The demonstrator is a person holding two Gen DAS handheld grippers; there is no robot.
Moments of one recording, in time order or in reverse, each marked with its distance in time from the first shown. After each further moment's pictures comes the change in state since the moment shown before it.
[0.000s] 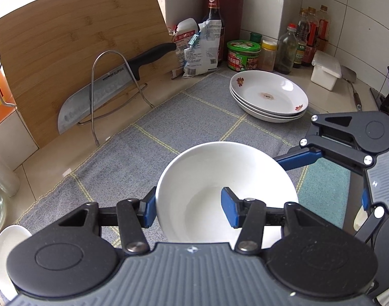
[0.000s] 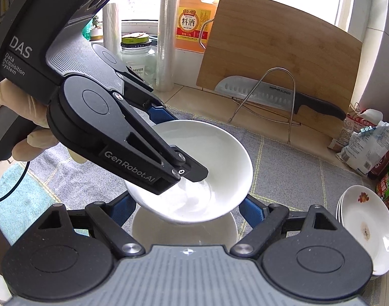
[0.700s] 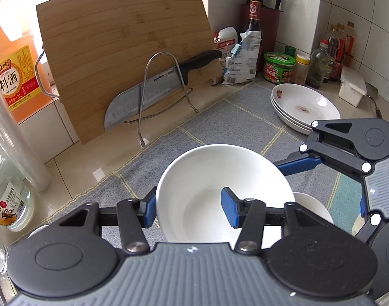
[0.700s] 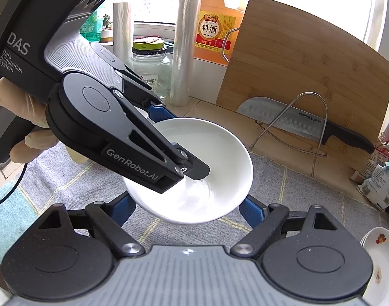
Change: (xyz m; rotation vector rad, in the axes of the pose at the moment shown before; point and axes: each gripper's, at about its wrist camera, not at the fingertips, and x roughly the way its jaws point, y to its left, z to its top) left arm -0.012 0.056 -0.001 -0.066 -0.028 0.077; right arm 0.046 0.017 0.046 -0.060 -0.020 0.045
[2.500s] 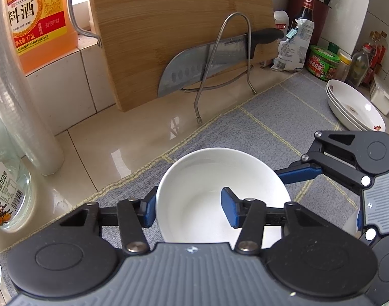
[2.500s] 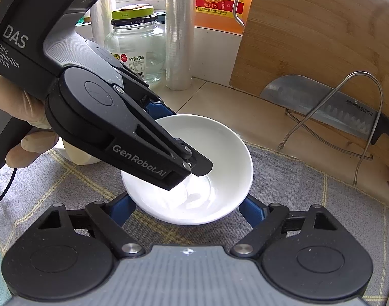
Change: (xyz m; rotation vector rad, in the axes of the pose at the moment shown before) left arm 0.069 0.100 -0.013 -0.109 0.075 -0.007; right arm 0.115 0.000 0.033 0.032 0.093 0.045
